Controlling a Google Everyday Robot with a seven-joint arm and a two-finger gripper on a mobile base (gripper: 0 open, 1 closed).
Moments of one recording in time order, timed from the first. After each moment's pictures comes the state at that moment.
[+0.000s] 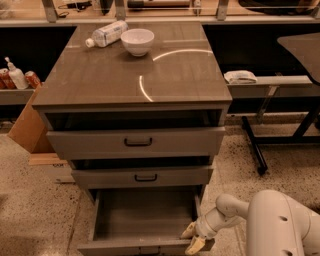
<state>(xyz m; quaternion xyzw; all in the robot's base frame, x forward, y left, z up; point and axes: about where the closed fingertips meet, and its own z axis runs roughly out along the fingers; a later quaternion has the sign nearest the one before) 0.433 -0.135 0.175 -0.63 0.67 0.37 0.15</state>
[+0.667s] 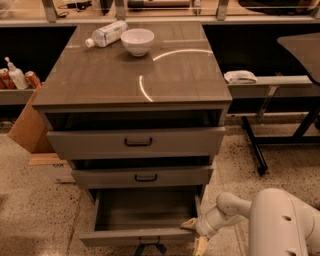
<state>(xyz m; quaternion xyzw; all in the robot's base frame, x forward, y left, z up) 0.433 -0.135 0.187 -0.63 0.67 0.37 0.15</state>
